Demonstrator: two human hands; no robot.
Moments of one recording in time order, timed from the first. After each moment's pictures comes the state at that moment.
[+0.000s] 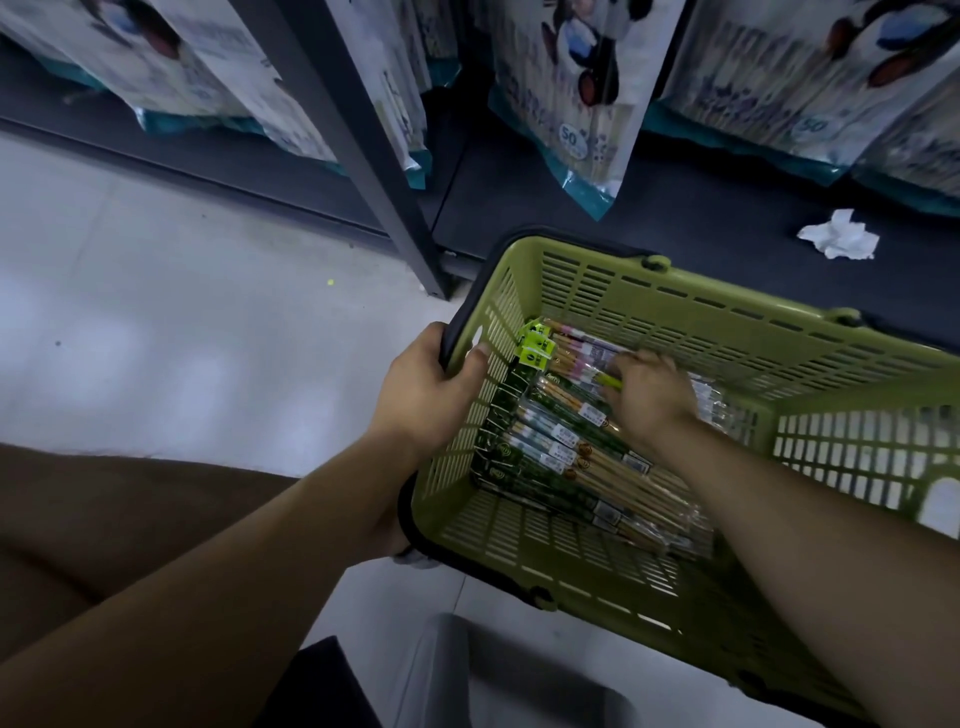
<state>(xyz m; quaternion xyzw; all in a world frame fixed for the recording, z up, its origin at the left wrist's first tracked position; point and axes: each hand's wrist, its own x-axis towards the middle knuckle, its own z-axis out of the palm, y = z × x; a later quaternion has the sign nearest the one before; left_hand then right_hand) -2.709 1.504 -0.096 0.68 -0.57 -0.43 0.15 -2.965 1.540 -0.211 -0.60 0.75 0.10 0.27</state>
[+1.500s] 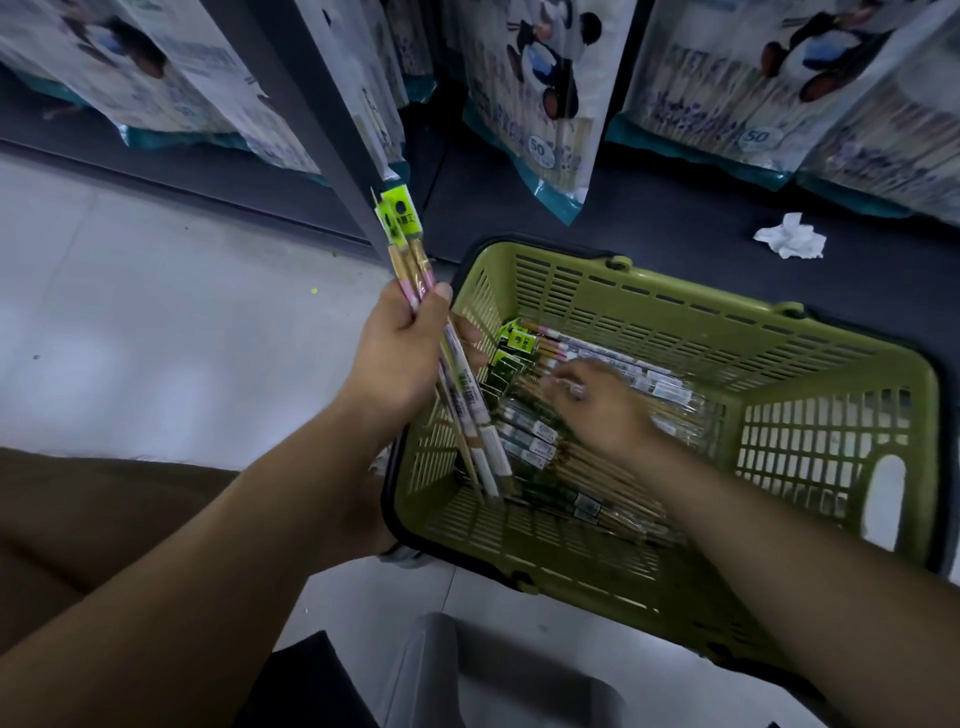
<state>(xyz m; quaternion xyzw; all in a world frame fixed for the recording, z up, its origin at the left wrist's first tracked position) -2.728 1.486 -0.044 0.61 -0.41 -0.60 0.31 -2.933 1.559 -0.162 -0.54 0.71 -0.11 0.43</state>
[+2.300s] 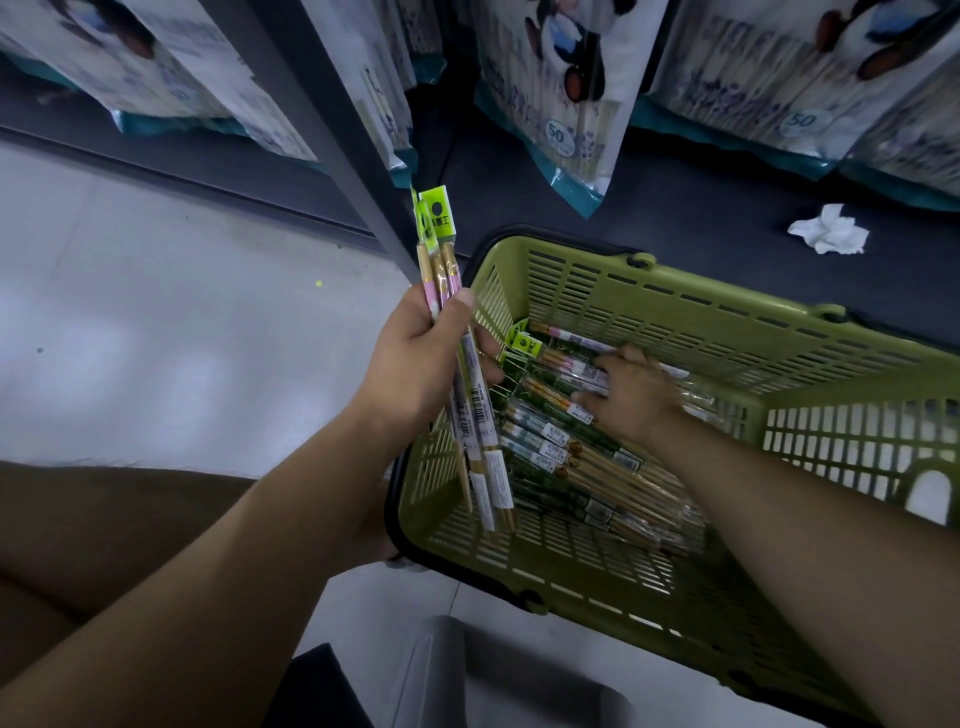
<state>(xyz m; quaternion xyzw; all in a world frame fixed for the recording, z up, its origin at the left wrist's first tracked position) -2.730 1.484 -0.048 0.60 -0.43 -0.62 0.28 -2.963 1.536 -0.208 -0.58 0.73 0.10 0.35</state>
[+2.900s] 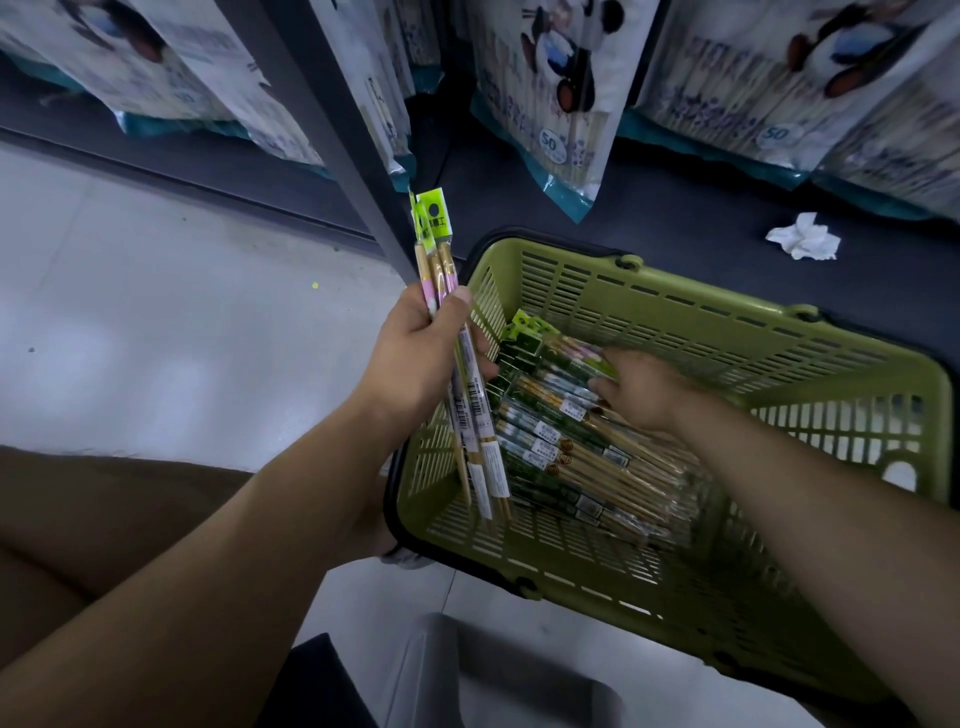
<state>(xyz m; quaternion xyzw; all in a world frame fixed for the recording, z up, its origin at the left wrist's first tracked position) -2.731 1.485 -0.048 0.60 -0.42 -0.62 0.28 -2.981 1.528 -0.174 -0.58 0.70 0.10 0.40</state>
